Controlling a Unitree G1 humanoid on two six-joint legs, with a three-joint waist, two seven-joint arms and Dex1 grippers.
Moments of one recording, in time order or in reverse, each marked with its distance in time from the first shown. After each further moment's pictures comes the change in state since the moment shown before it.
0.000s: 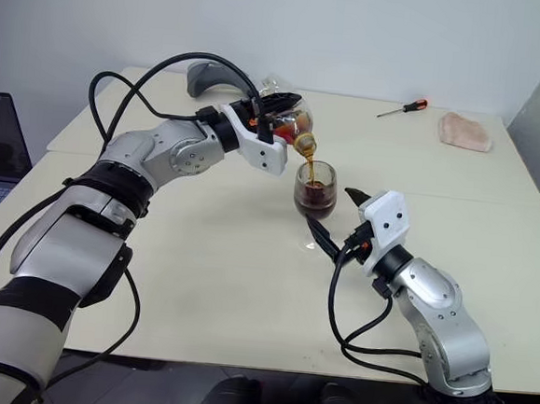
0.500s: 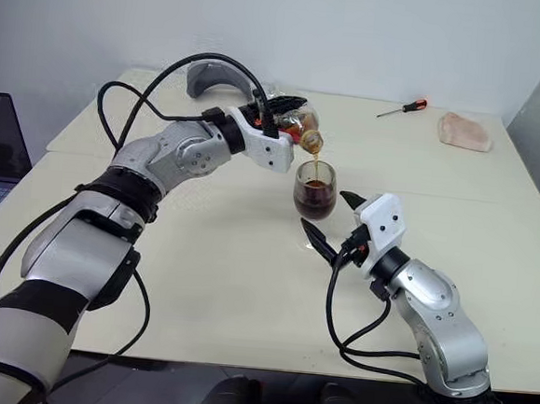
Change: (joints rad) left arm 0.039 -0.051 0.059 -0.024 -0.172 0.028 -0.181; right arm 0.004 0.002 0.014 0.000 0.000 0.000 0.025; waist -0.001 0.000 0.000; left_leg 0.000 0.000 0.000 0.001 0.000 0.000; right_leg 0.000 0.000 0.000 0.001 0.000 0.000
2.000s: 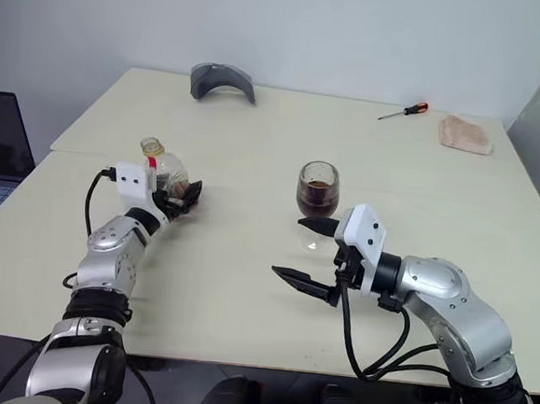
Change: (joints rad) left arm 0.714 -0.074 0.712 -0.444 -0.855 0.753 -0.342; right arm -0.086 -0.196 0.045 -0.033 0.220 0.095 0.294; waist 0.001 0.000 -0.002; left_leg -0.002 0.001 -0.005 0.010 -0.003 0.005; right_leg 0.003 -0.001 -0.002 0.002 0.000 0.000
